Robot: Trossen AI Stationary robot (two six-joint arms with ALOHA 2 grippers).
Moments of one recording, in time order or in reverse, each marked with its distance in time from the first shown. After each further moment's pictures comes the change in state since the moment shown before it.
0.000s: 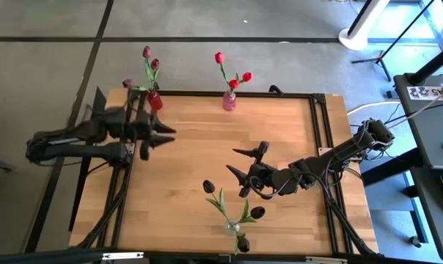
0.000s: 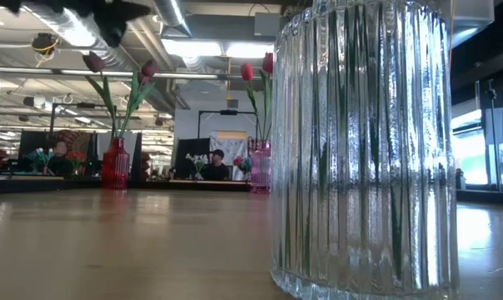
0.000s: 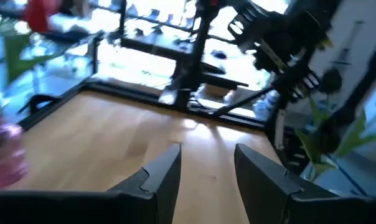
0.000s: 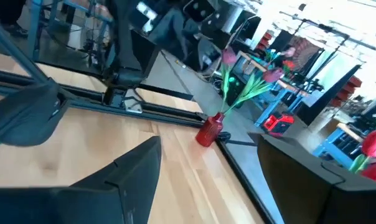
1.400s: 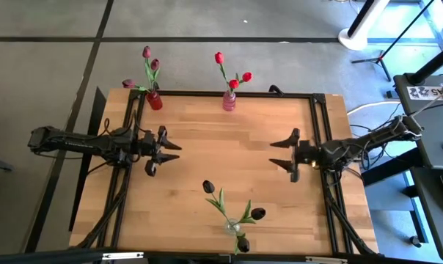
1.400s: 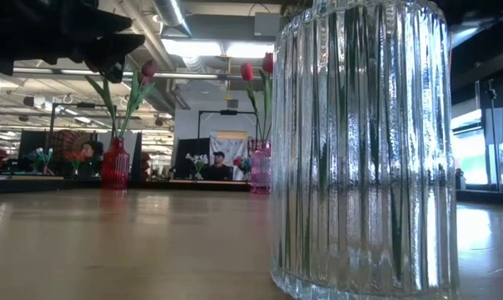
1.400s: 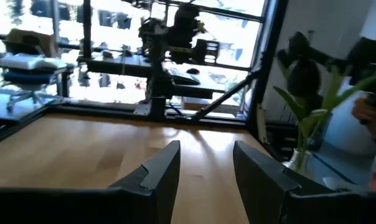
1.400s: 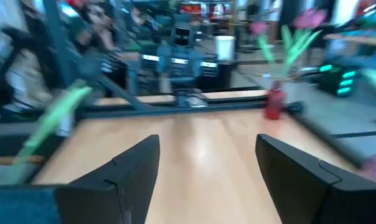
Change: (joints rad) left arm -0.187 -0.032 -0.451 0.611 -0.082 0.079; right arm -0.119 -0.826 -0.760 0.082 -0.487 0.352
